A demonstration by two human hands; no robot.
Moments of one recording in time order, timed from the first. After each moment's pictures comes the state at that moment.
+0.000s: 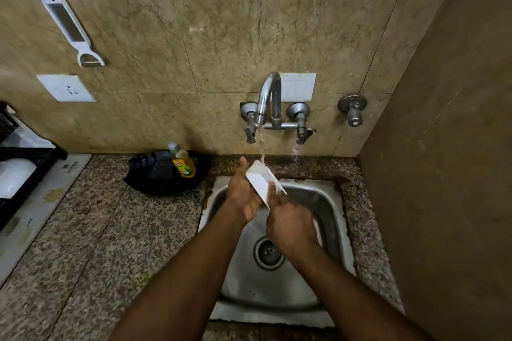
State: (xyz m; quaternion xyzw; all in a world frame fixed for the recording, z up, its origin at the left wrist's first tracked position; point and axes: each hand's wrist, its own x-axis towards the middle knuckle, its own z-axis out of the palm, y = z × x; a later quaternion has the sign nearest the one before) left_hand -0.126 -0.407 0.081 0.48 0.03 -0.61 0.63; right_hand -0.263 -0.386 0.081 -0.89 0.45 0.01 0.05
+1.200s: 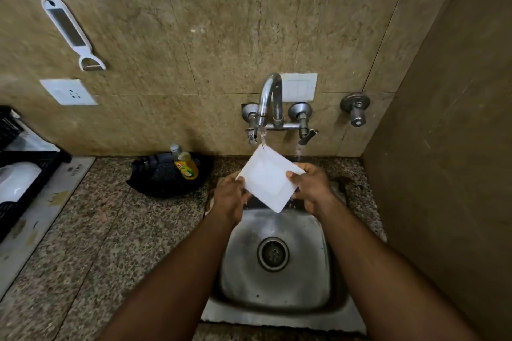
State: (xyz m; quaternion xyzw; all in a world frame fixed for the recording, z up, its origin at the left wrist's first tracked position) left_hand -0.097 -0.397 0.057 0.60 -0.02 -0.49 0.64; right_hand -0.259 -0.488 0.069 -0.42 0.57 -0.29 0.65
